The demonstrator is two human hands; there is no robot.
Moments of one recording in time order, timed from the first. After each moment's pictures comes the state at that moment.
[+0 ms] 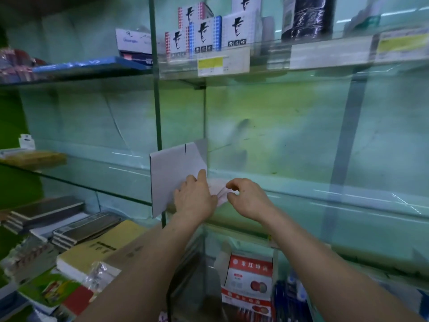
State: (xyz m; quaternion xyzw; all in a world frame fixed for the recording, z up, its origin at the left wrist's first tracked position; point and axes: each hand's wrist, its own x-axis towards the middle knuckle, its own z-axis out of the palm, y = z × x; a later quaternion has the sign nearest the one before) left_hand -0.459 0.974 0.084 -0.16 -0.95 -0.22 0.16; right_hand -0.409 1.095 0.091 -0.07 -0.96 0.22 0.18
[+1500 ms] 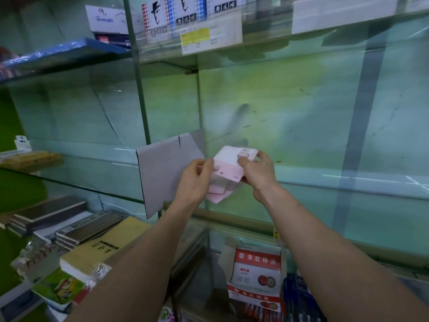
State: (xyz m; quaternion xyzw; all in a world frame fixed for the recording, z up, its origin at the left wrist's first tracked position) left_hand -0.494 0.986 0.079 -0.21 -0.79 -0.56 0.11; right_hand -0.462 1.119 0.094 -0.15 -0.61 0.72 0.30
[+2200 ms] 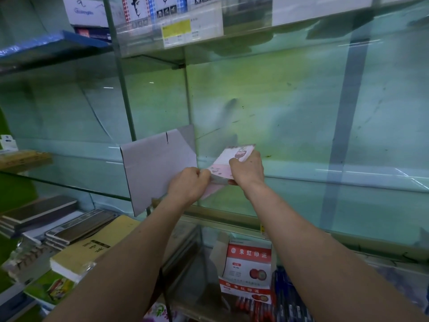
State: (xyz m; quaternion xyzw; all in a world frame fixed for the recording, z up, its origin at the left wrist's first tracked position) left_hand -0.504 0.996 0.076 -0.20 -0.92 -0.32 0.11; right_hand -0.453 1.116 0.092 -0.24 -0.74 0.55 0.31
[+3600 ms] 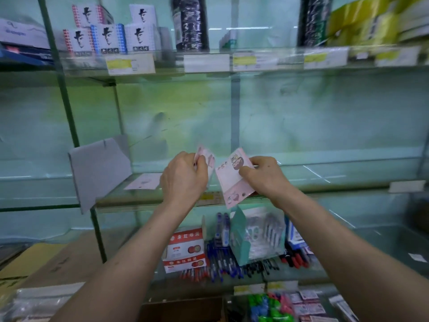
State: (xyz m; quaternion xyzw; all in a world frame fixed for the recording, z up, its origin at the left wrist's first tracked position) left_hand -0.320 1.007 0.104 -0.37 -0.77 -0.45 0.26; right_hand -0.206 1.122 0.108 -0.29 -0.78 0.42 0.37
